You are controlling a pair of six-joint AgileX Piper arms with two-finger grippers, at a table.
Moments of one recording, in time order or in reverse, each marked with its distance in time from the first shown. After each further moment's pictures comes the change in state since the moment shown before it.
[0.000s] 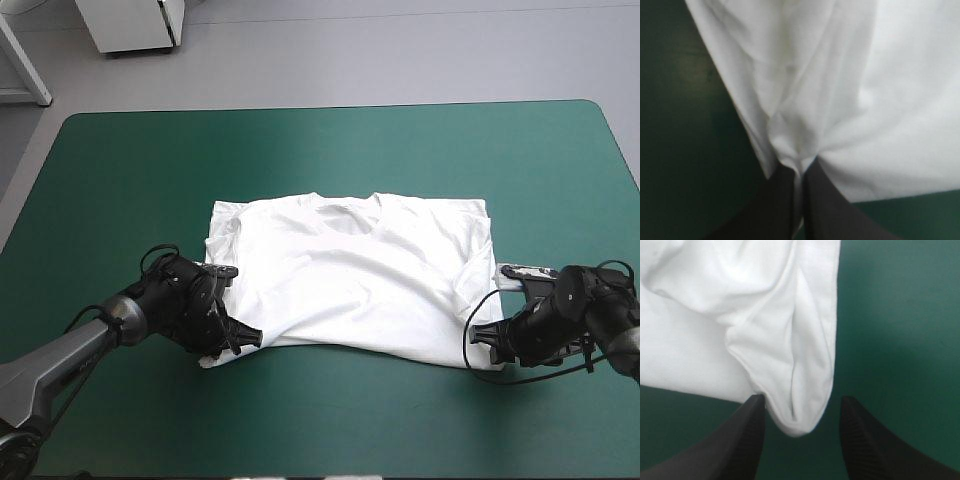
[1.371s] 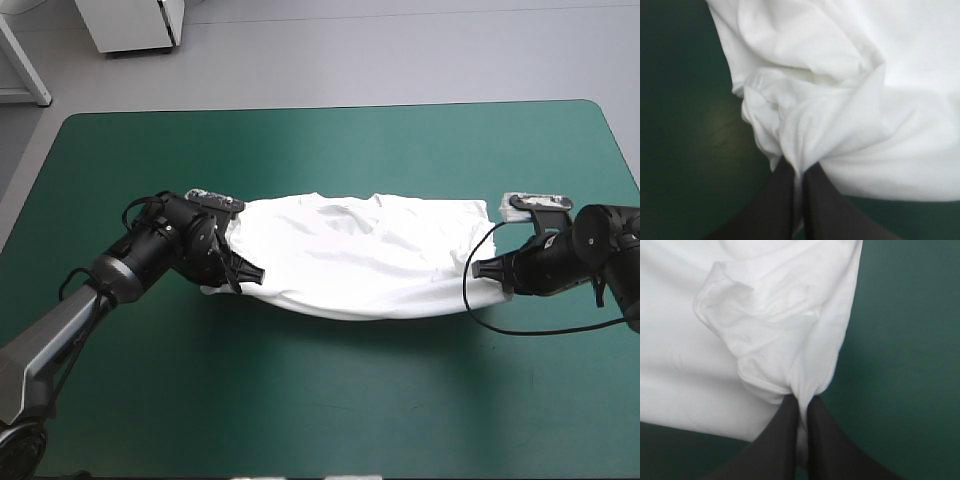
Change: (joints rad) left arm 0.001 0.008 -0.387 0.114 0.149 0.116; right arm -0.005 0.022 -0.356 -0.006 0.107 -0.021
